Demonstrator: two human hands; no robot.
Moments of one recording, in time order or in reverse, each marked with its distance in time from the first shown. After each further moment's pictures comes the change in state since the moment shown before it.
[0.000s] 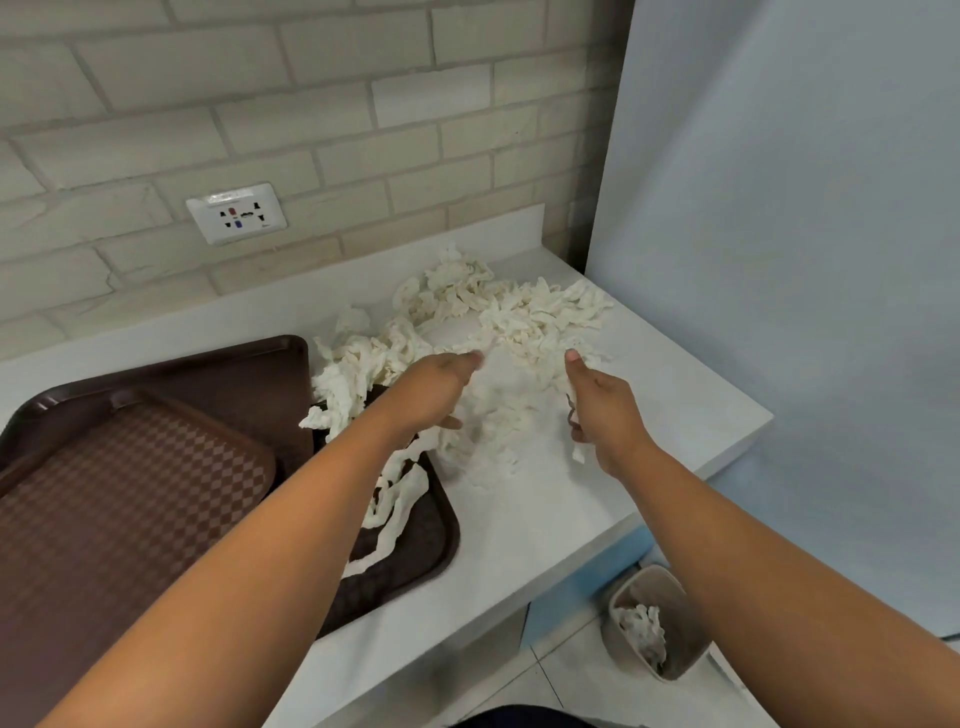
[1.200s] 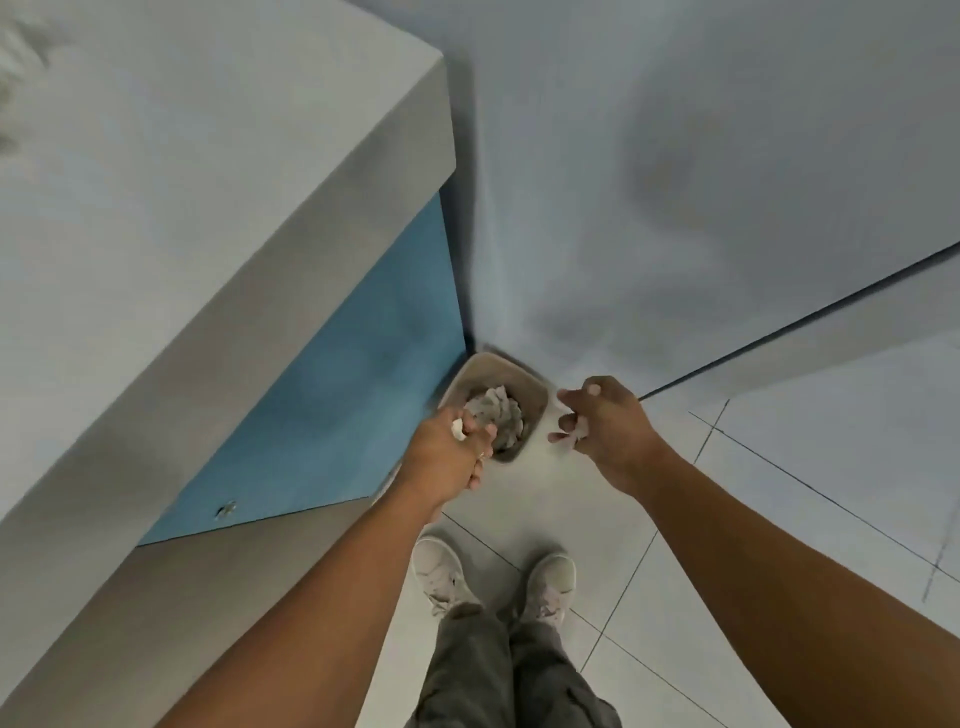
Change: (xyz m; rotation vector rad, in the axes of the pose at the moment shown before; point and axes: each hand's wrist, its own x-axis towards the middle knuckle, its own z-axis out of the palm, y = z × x) left_hand 0.044 -0.216 0.489 0.008 -0.395 -0.436; right_hand -0.007 0.383 -0.320 0.318 0.290 0.573
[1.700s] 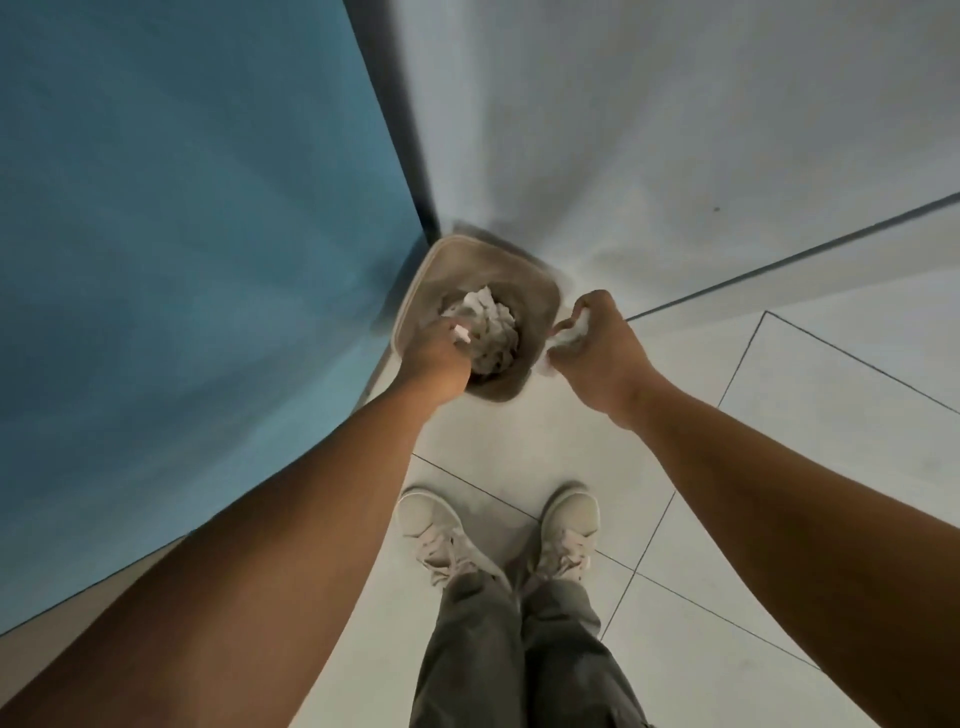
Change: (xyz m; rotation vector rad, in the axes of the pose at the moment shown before) left_hand 0.244 -0.131 0.054 0.423 0.010 0.032; right_hand 0.182 0.163 -0.008 -0.581 0.135 -0.068
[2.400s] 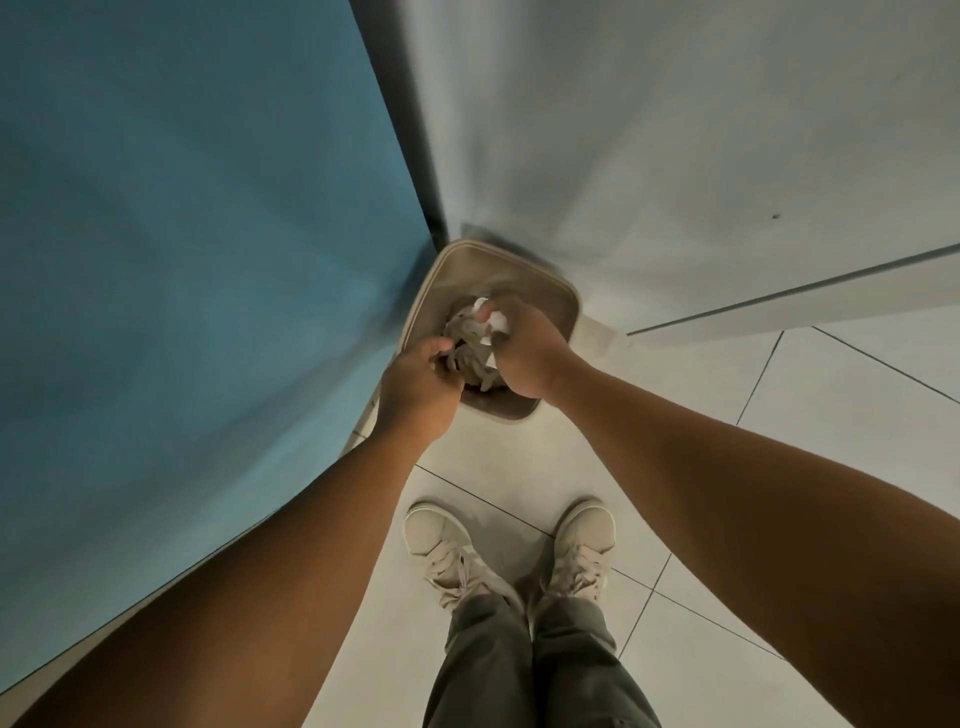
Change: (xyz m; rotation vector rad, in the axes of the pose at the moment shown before) left_hand 0.012 -0.037 -0.011 0.041 0.131 0.073; right_hand 0.064 -0.023 0.077 -0.203 -0.189 -0.200
